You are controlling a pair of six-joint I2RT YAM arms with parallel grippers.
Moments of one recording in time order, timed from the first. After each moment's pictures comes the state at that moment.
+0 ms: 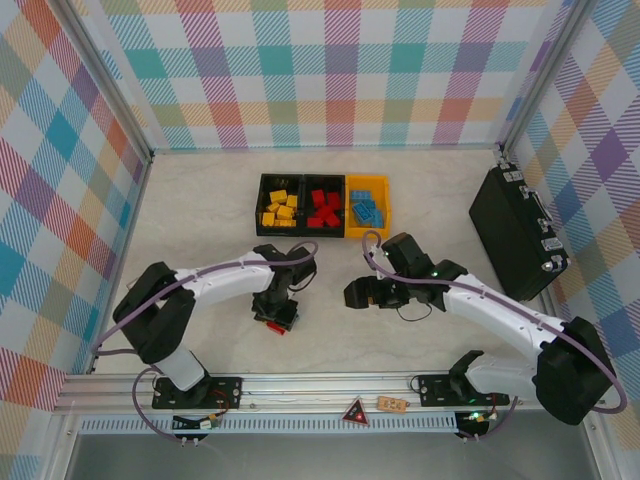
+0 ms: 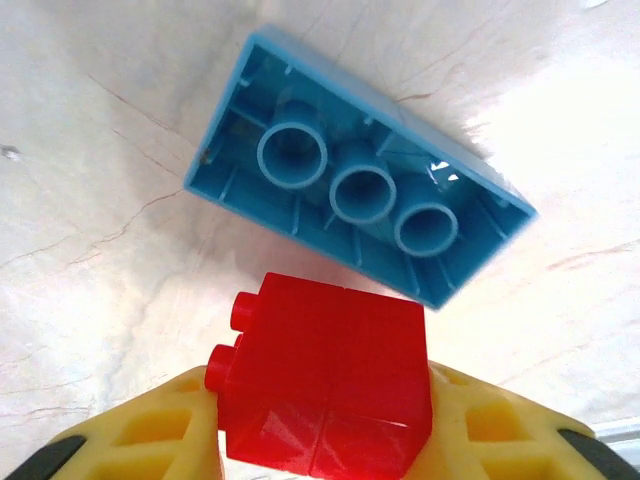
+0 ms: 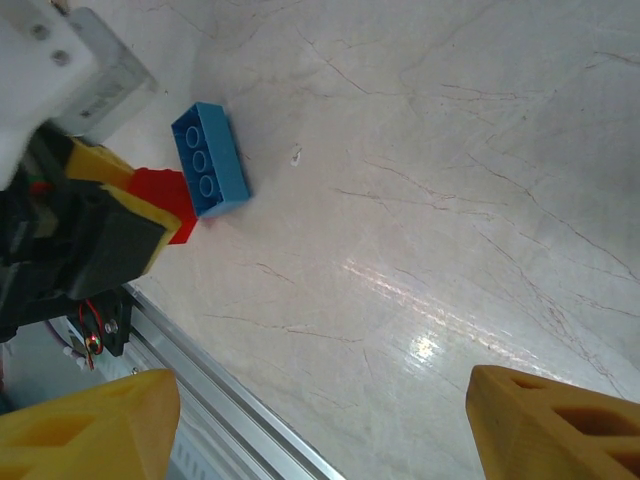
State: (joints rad) left arm -0.81 1.57 1.02 -1.09 0.04 -0.48; right arm 0.68 1.18 0.73 -0.53 -0.46 0.57
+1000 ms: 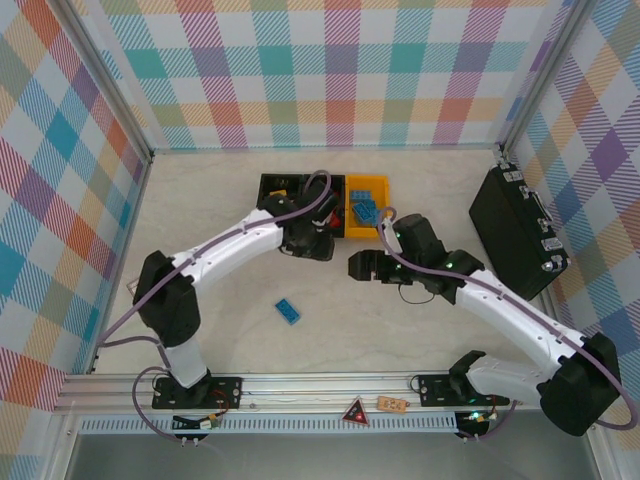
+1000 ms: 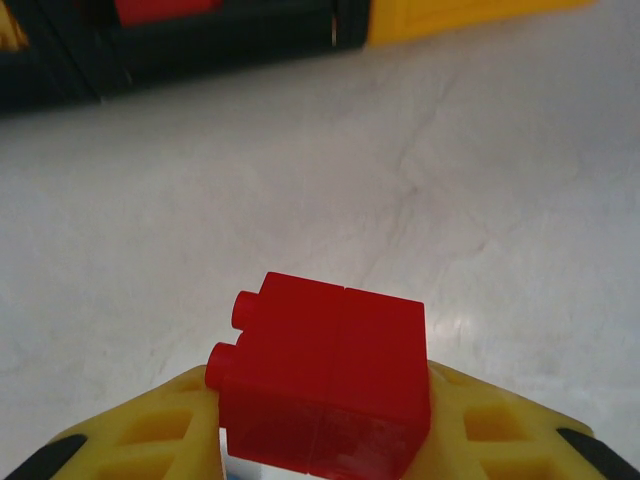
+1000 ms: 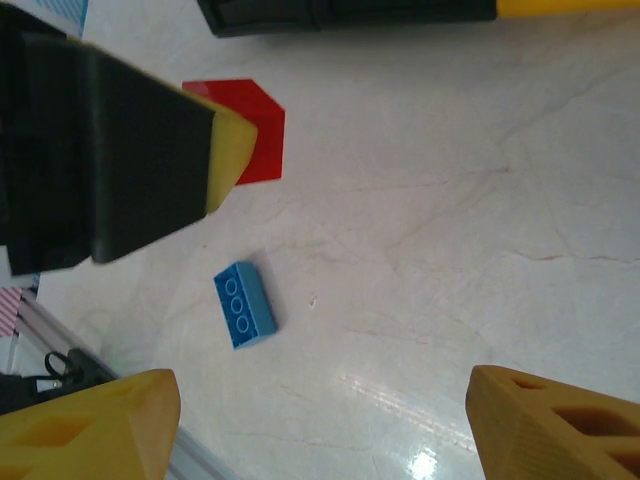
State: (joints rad) left arm -0.74 1.81 1.62 -0.99 -0.05 -0.52; right arm 0.63 1.13 0.87 -0.53 -0.29 0.62
